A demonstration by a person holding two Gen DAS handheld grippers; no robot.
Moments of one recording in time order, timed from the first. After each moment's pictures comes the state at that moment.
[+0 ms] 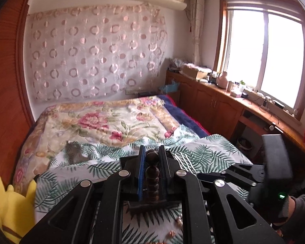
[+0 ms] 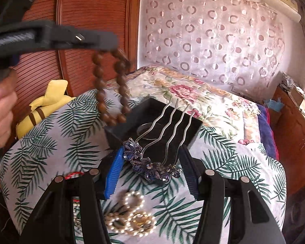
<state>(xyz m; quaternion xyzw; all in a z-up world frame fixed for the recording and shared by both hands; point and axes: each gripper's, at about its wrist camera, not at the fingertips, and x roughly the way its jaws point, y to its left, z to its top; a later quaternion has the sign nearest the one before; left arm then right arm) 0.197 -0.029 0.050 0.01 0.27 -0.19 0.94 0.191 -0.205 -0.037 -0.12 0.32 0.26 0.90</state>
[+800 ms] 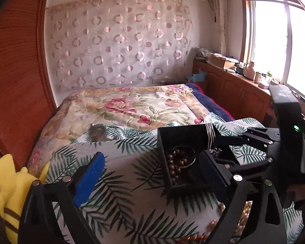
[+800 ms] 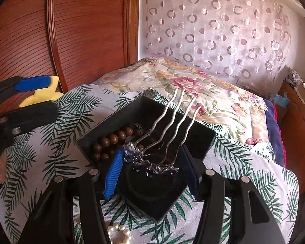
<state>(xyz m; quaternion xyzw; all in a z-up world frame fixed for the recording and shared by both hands) 0.198 0.016 -0.012 0.02 0.29 -0.10 0.95 0.261 -0.175 -0.070 -0.12 0.35 0.27 0.89</state>
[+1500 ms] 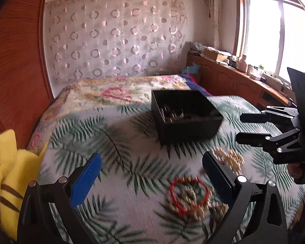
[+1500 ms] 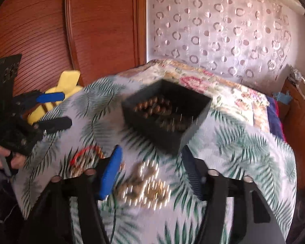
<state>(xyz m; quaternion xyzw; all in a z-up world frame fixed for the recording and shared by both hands) 0.109 0.030 -0.050 0.01 0.31 -0.12 0.94 0.148 -0.223 -0.065 -0.11 0.35 0.30 0.88</state>
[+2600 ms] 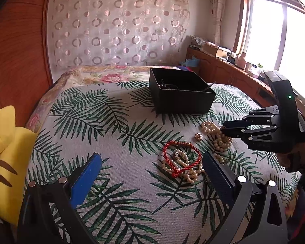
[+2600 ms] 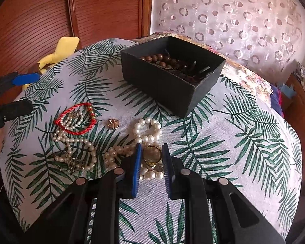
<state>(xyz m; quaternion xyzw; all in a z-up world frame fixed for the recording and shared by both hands) 0.070 0.039 -0.070 -0.01 0.34 -0.12 0.93 0.151 -0.211 -0.111 -0.17 0.42 0.29 0.85</state>
